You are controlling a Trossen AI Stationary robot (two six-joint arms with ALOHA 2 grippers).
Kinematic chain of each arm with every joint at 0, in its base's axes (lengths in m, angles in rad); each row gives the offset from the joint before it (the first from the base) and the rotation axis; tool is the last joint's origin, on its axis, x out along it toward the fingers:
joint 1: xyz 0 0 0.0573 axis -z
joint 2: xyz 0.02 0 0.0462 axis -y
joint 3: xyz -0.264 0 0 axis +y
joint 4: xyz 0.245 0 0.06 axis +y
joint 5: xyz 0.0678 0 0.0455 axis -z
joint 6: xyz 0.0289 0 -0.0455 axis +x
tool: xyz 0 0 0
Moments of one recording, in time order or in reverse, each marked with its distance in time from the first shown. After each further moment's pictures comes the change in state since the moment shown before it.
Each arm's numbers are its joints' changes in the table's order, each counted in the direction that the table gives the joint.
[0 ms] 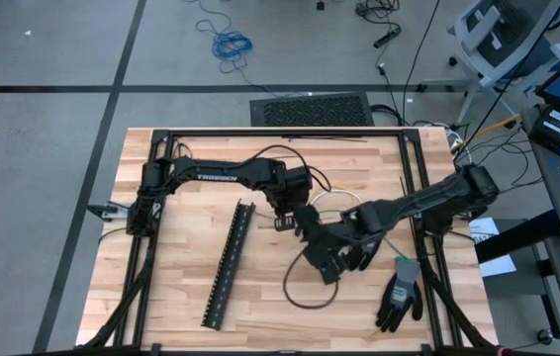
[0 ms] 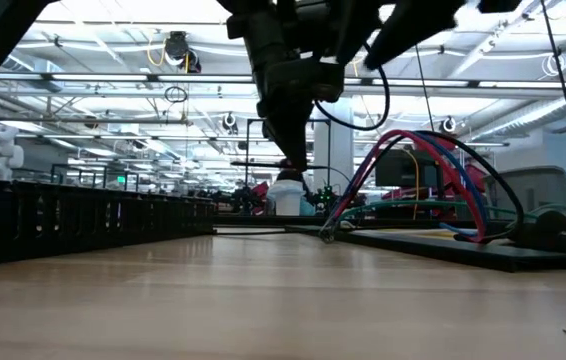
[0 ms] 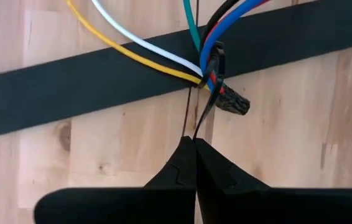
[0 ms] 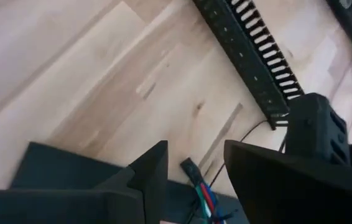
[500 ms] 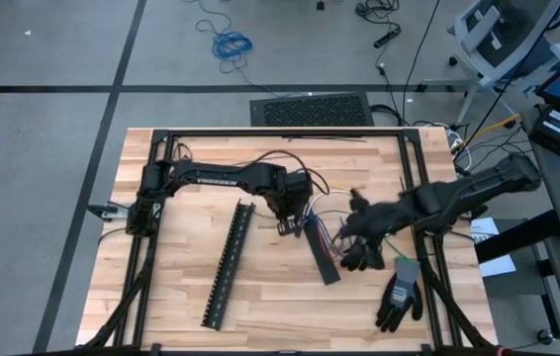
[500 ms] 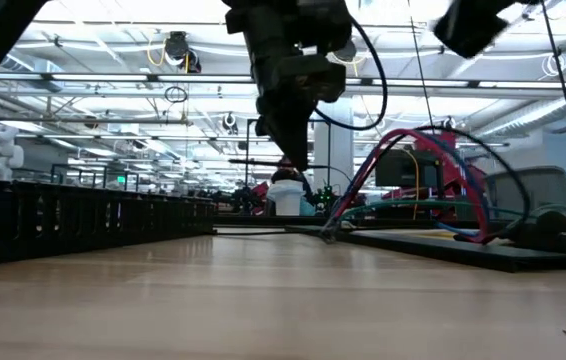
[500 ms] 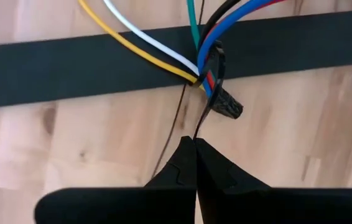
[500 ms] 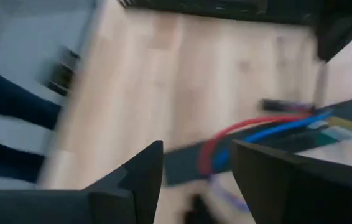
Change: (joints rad) left arm 0.035 0.000 0.000 0.002 -0.026 -0.154; right arm -0.012 0.497 0.380 -0.070 -0.156 0.765
